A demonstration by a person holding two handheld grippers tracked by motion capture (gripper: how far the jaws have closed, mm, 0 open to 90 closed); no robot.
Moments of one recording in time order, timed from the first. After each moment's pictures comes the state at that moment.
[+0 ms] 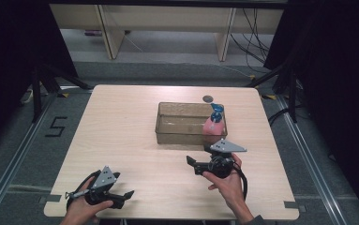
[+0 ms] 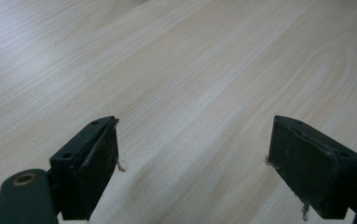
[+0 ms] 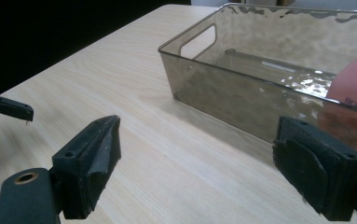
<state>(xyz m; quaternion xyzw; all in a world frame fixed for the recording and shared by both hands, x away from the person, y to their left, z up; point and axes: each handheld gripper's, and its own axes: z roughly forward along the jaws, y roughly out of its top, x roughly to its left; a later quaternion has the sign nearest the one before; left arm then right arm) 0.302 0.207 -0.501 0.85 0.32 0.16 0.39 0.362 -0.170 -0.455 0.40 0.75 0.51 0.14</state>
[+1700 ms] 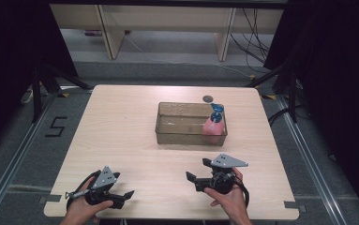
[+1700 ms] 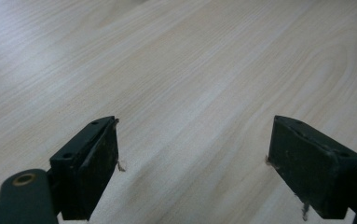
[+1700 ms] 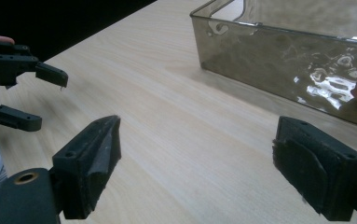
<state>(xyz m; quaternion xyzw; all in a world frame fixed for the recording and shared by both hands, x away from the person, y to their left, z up) 0.303 0.207 -0.502 0.85 0.32 0.16 0.39 0.327 -0.173 -0.470 0.39 0.76 0.51 0.10</state>
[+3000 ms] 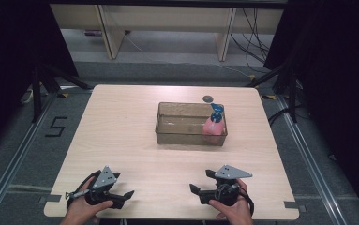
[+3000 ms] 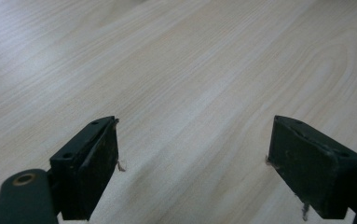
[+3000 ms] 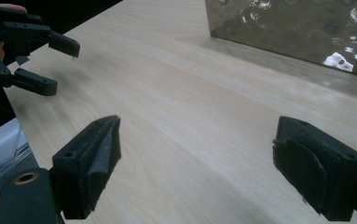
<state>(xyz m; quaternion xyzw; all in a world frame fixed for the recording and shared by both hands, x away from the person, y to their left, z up) 0.303 0.207 -0.502 0.85 0.32 0.16 0.39 0.303 -0.186 -0.483 0.38 0.78 0.49 0.09</state>
